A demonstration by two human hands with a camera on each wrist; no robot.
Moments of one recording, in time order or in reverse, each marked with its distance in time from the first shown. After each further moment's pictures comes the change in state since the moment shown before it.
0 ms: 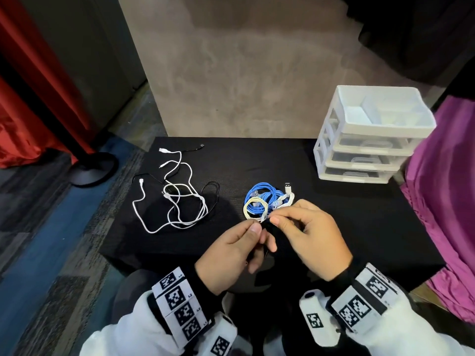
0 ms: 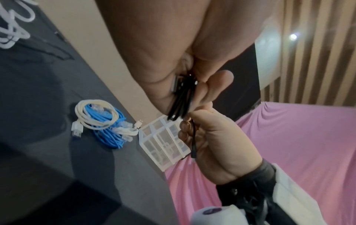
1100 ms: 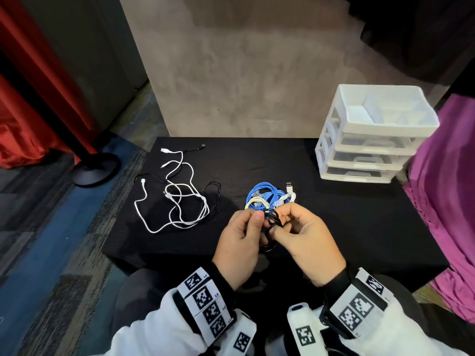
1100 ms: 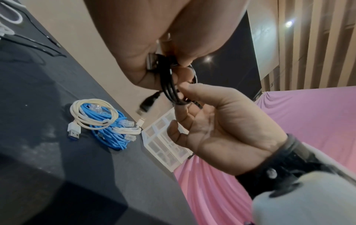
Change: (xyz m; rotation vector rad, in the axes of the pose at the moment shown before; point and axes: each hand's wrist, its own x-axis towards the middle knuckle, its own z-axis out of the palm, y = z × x) left_hand 0.023 -0.024 0.011 0.282 0.419 0.139; right_hand -0.006 -0.010 0.018 0.544 -0.055 0.253
